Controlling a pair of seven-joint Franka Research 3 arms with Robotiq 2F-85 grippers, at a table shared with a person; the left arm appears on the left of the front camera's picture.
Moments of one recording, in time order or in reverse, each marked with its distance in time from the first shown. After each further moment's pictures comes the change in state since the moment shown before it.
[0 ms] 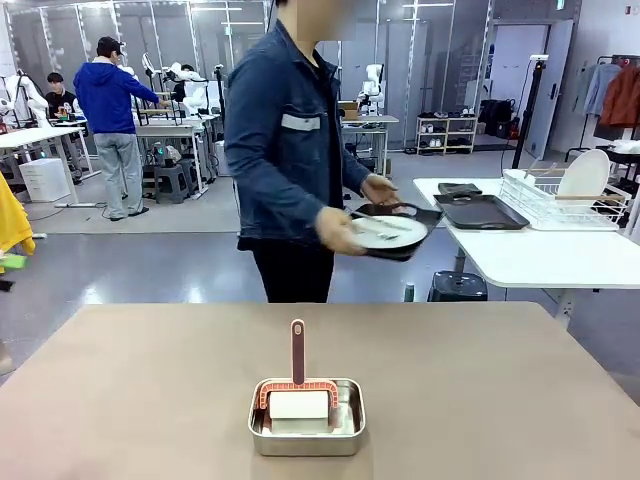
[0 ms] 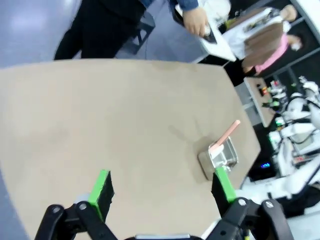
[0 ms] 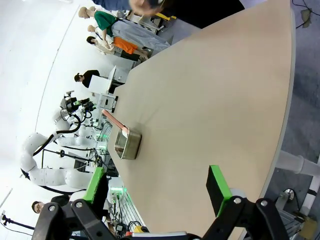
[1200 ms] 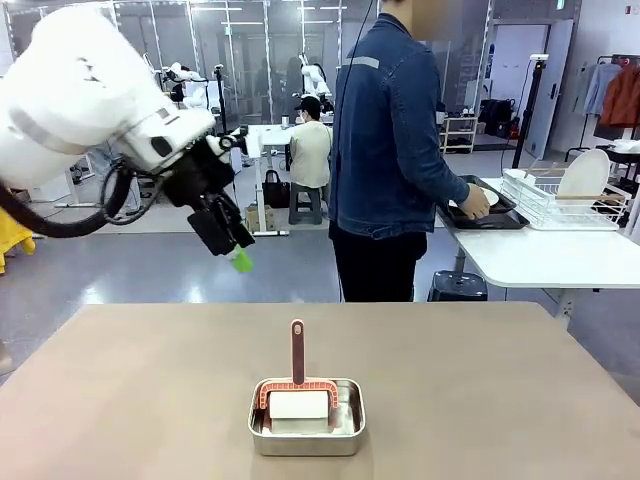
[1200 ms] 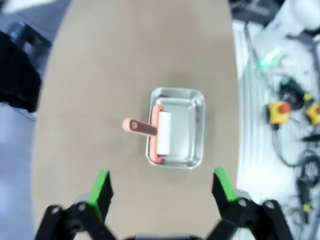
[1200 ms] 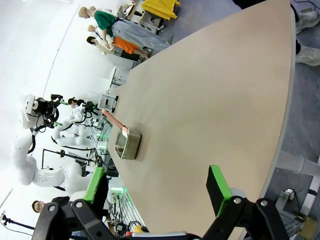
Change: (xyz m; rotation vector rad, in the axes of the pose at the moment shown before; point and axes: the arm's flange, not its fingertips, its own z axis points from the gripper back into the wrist) left arm 0.039 -0.358 -0.251 -0.116 0.615 -1.113; right arm 0.000 -0.001 0.000 0.001 0.001 -0.001
